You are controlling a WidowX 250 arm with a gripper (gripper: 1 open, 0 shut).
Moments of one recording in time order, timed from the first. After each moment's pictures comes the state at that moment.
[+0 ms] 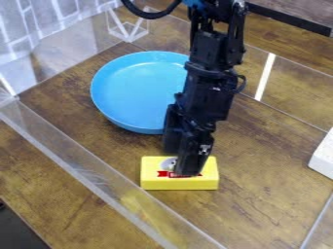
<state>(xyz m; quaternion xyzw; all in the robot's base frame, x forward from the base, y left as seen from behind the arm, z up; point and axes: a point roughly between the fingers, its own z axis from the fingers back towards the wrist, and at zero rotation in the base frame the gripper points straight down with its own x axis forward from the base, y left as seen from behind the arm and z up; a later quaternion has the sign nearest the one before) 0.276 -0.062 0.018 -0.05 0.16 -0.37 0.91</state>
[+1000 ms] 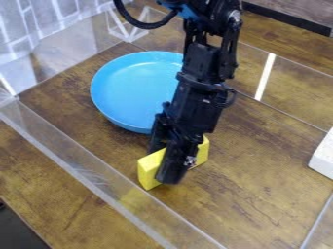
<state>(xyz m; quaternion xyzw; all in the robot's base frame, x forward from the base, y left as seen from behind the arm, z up) 0.259 -0.046 0.014 -0.05 0.21 -0.34 0.91</state>
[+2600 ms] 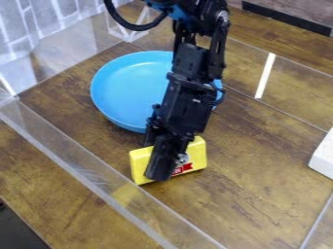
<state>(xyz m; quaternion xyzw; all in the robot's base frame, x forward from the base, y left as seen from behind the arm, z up) 0.253 -0.044 0.020 -0.07 0.22 -0.33 0.91</state>
